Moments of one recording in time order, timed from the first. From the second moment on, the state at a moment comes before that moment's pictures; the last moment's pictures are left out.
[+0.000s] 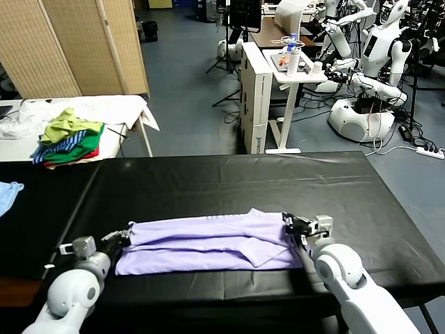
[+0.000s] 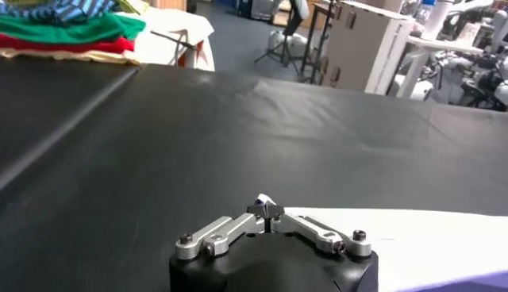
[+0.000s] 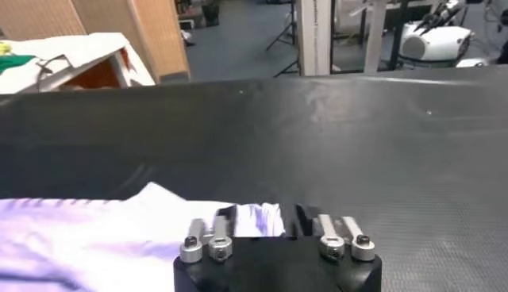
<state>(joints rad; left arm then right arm) 1.42 -1.05 -0.65 -1.96 -0.70 0.48 -0.16 -1.05 1.03 0.23 1.80 0.75 -0.56 0.23</state>
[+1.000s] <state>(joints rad) 1.55 -1.28 -0.69 -2.01 -0.65 0.44 -0.12 -1.18 0.92 0.34 2.03 0.80 -0.58 0.23</state>
